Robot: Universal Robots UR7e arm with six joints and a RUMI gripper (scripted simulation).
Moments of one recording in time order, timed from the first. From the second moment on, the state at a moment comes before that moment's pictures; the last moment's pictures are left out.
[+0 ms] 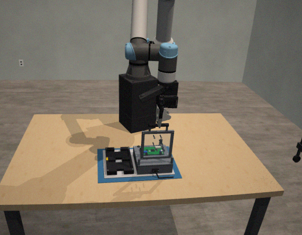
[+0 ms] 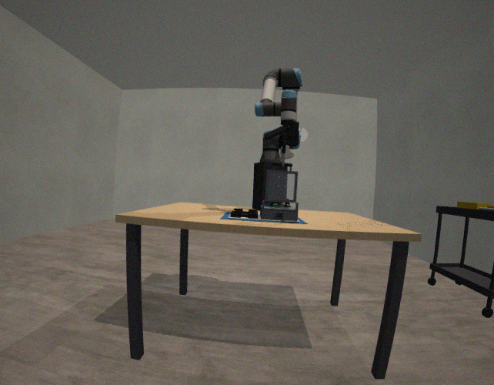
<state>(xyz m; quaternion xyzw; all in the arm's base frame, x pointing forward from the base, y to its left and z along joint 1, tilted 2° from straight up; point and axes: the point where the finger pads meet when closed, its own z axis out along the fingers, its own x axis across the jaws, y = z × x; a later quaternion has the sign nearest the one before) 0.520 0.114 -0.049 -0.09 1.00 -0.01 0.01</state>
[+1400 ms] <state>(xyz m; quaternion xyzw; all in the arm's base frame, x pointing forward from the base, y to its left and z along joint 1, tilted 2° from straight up) 0.453 0.102 -0.063 -0.09 1.00 -0.01 0.01</state>
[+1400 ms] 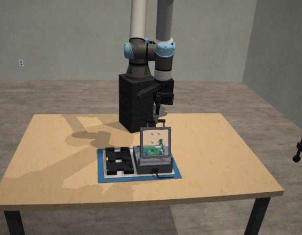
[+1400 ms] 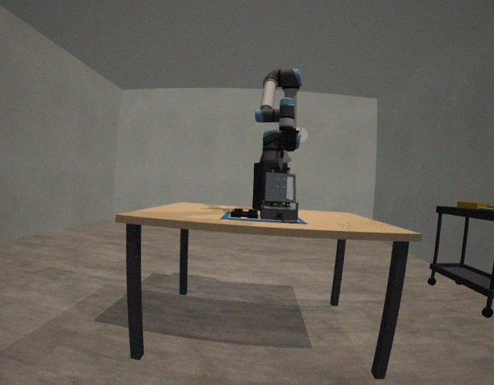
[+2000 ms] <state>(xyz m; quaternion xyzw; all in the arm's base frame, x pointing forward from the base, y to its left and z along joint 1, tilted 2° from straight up) 0.420 0.096 -0.081 -0.09 1.00 -0.01 0.01</state>
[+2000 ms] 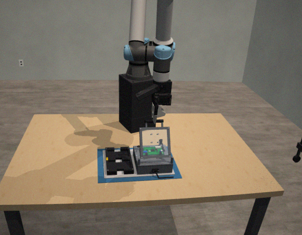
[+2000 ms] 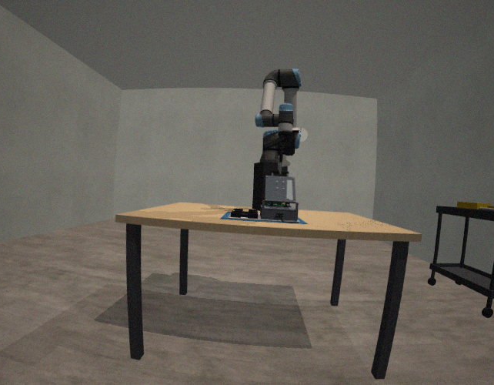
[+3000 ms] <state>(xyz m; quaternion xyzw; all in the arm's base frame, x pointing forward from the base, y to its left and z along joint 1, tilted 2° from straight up) 0.373 0.086 -0.129 -0.09 1.00 -0.01 0.00</state>
